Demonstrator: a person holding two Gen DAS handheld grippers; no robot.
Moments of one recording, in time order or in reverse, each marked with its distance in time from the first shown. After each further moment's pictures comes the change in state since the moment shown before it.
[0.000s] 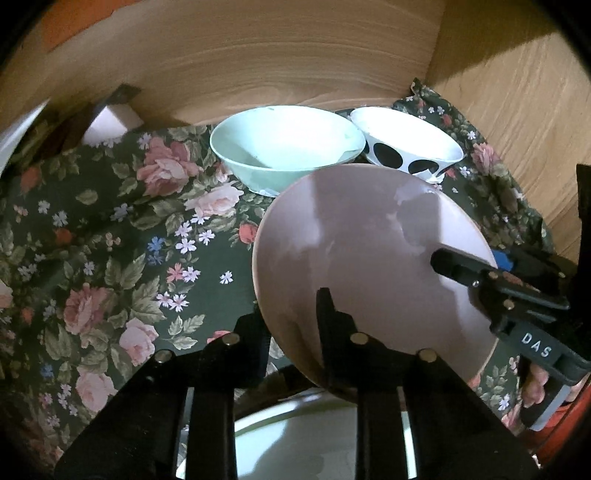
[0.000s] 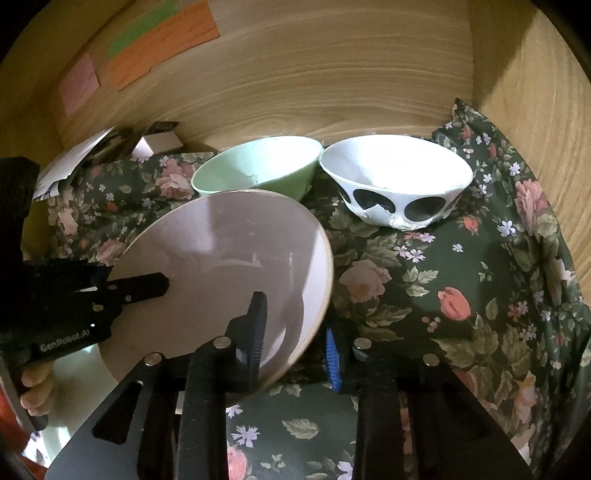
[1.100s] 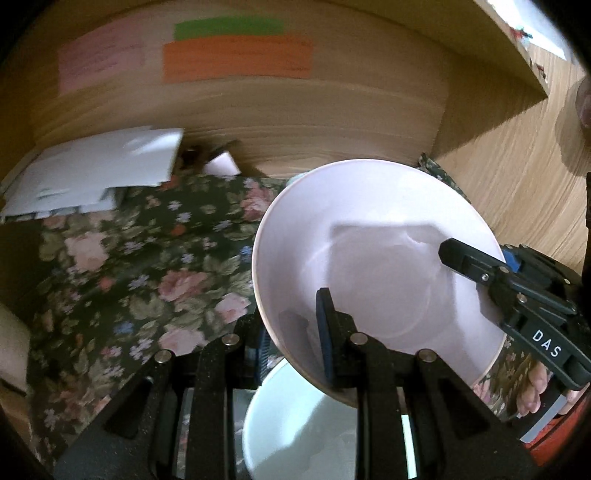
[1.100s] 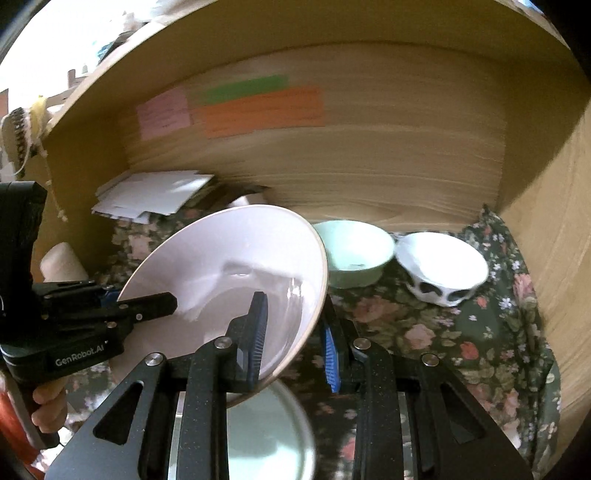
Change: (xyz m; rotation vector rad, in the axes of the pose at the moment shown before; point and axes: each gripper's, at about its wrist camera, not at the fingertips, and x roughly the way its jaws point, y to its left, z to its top) left arm -0.119 0.045 -0.045 -0.124 -0.212 0.046; right arm -0.071 0.103 0.012 -0.152 -0.206 0.036
